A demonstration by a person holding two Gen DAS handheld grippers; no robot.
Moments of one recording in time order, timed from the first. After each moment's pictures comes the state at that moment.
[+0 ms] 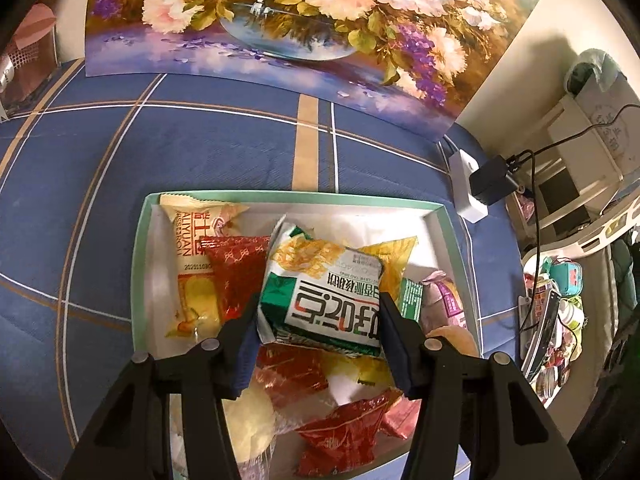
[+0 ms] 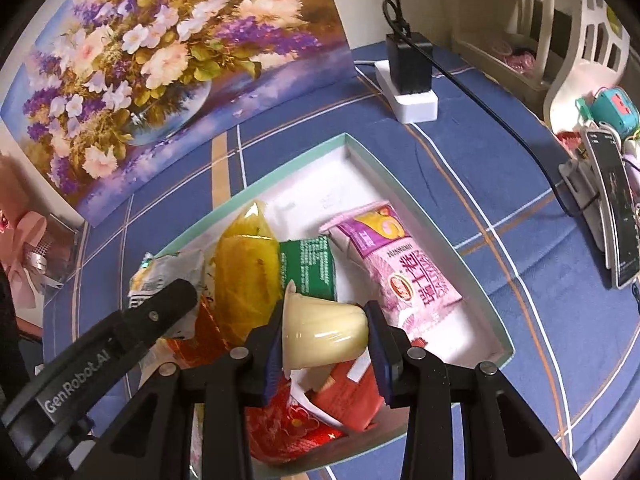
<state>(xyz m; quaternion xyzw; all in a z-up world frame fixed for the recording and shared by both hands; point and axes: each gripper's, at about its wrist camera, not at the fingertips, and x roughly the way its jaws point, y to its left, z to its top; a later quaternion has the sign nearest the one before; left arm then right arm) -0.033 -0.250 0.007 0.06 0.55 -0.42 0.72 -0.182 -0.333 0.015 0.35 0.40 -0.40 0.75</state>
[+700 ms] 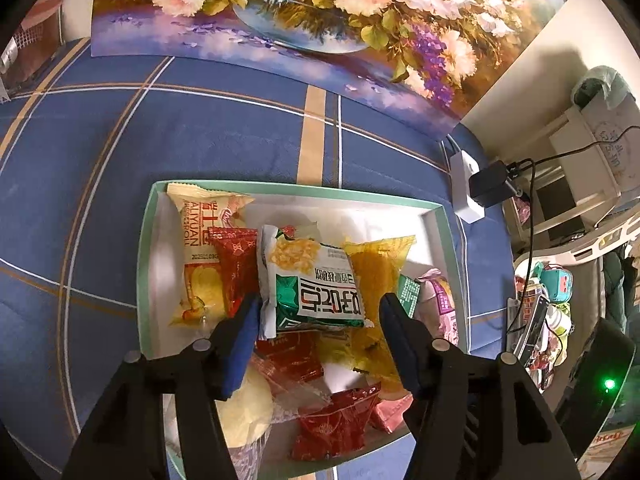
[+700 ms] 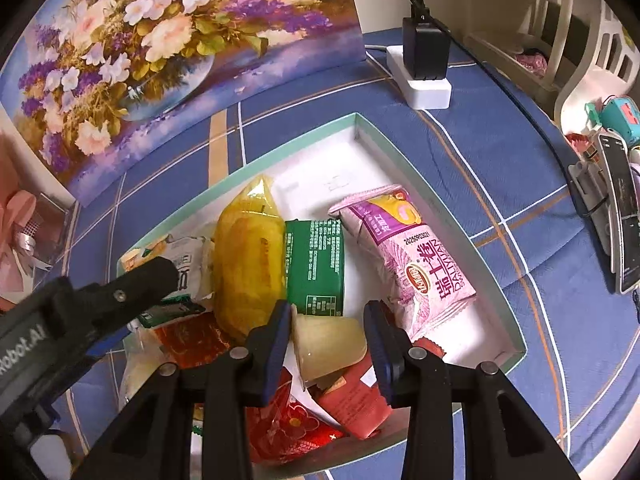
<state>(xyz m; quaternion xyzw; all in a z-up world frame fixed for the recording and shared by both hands) -0.025 -0.245 0.014 0.05 0.59 -0.41 0.70 -0.173 -0.331 0.004 0.34 0.44 -0.39 0.74</state>
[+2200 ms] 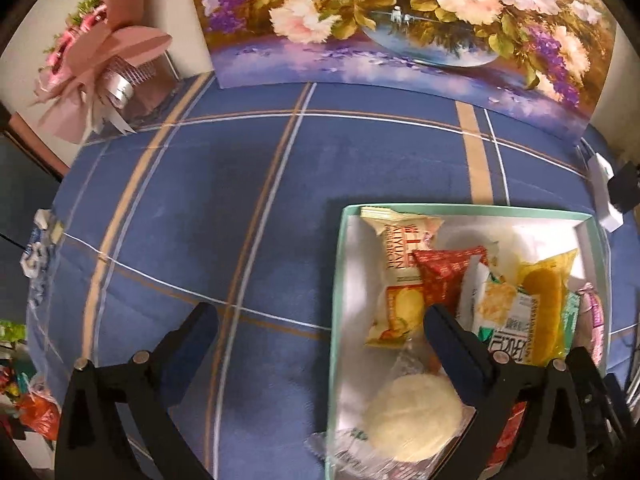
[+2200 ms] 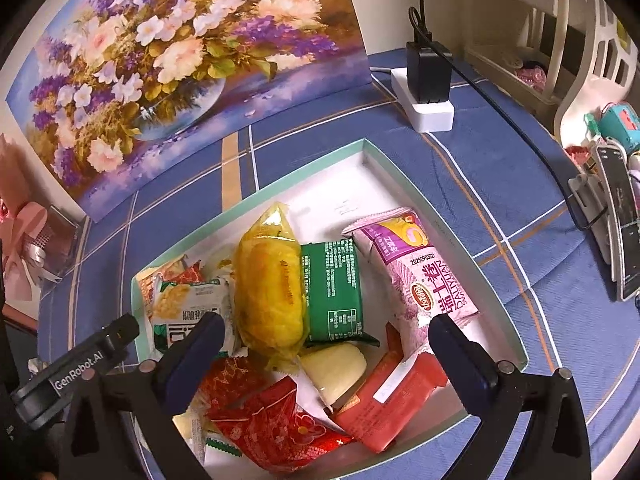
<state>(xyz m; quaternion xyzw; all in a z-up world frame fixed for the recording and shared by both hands) 0.004 -0.212 0.014 0.20 0.52 -0.21 0.80 -0.170 -0.324 0.017 0.32 0.40 -0.40 0.76</state>
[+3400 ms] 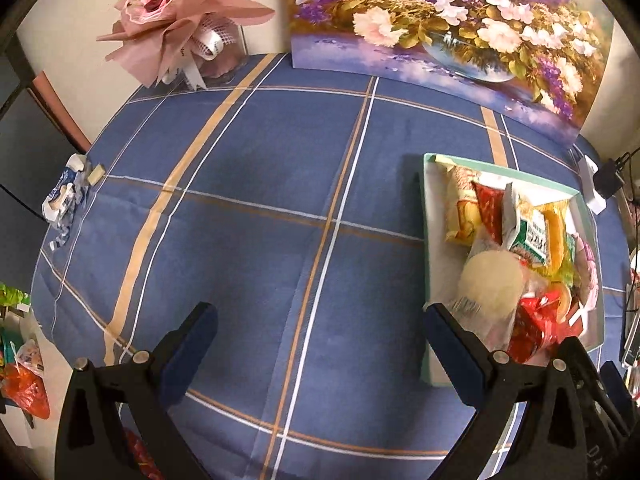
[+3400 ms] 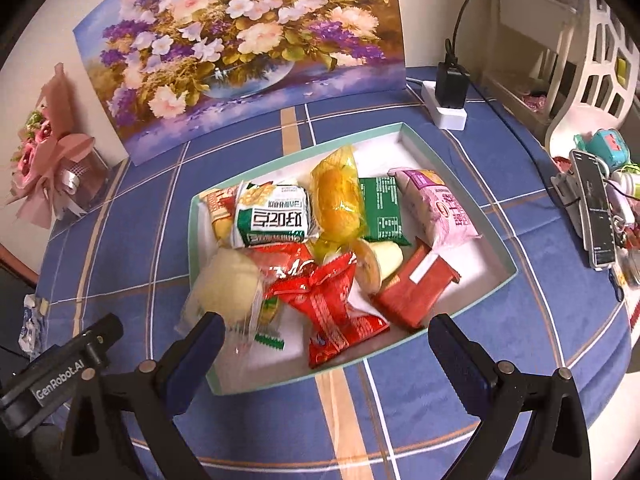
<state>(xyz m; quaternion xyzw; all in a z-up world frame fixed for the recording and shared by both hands) -0.025 -0.083 0.040 0.16 0.52 -0.20 0.81 -0.190 -0.211 0.043 0.26 0.42 -0.38 0.78</state>
